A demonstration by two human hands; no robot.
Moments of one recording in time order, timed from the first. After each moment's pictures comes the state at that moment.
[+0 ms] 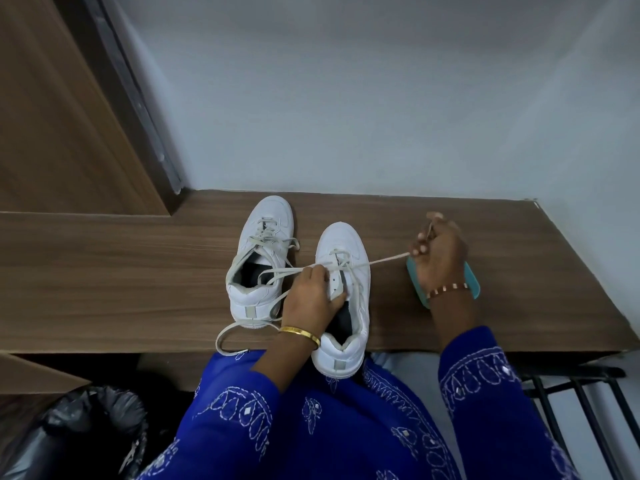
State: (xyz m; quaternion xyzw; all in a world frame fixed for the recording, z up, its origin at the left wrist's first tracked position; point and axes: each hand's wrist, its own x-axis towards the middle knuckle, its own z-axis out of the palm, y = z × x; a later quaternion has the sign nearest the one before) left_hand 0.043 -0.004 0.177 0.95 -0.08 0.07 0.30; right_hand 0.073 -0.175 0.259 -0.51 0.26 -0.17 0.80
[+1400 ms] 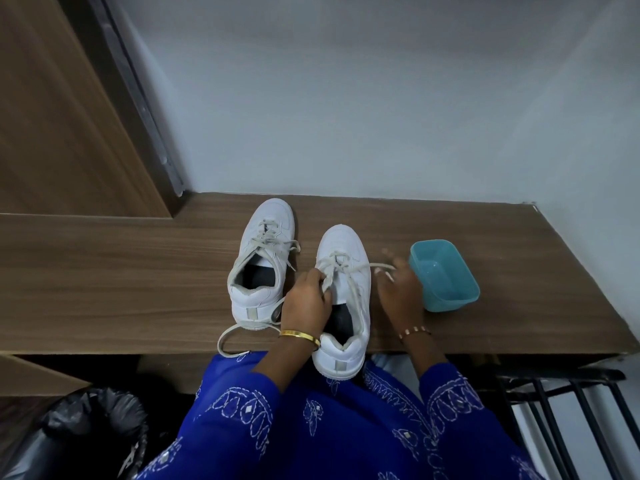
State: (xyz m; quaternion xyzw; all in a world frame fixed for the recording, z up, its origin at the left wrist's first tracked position) left_hand 0.040 -0.002 0.180 0.93 0.00 0.04 0.35; right_hand 0.048 -0.148 0.188 -0.88 0.14 -0.13 0.44
